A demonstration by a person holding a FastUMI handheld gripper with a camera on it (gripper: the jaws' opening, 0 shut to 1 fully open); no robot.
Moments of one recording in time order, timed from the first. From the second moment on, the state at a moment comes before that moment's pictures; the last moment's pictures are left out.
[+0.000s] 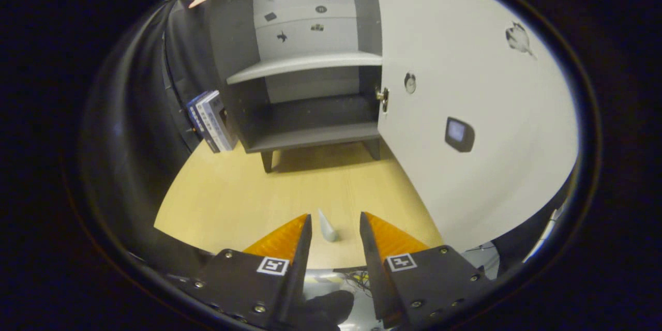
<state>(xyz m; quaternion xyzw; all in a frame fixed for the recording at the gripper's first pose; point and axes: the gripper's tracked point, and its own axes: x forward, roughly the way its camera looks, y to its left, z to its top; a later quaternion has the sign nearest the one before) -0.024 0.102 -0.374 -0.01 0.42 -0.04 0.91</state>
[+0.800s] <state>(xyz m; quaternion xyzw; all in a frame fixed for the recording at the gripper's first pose) 0.019 0.114 -0.505 -0.02 0.52 0.03 0.85</state>
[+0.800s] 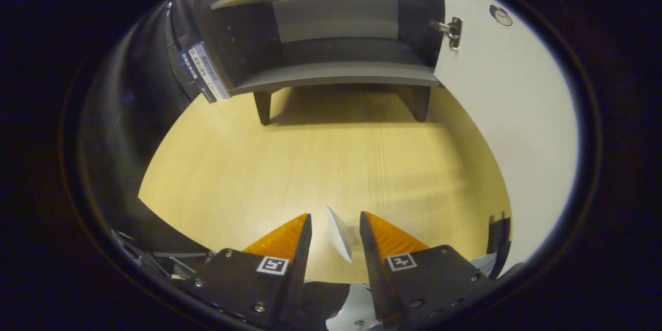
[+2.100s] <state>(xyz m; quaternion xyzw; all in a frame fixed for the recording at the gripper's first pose) 0.115 0.115 -0.342 -0.01 0.39 0.01 0.92</state>
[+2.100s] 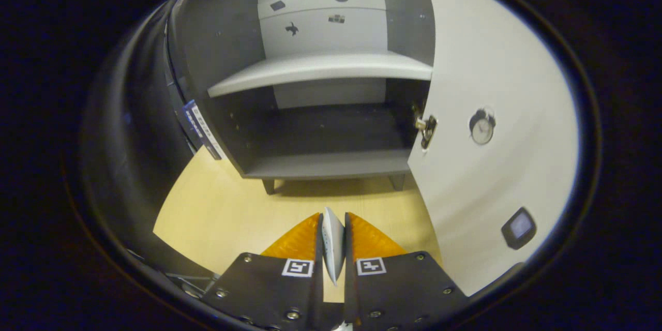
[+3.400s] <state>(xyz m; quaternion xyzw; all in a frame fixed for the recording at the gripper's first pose) 0.284 0.156 -0.170 0.04 0.25 0.02 0.97</state>
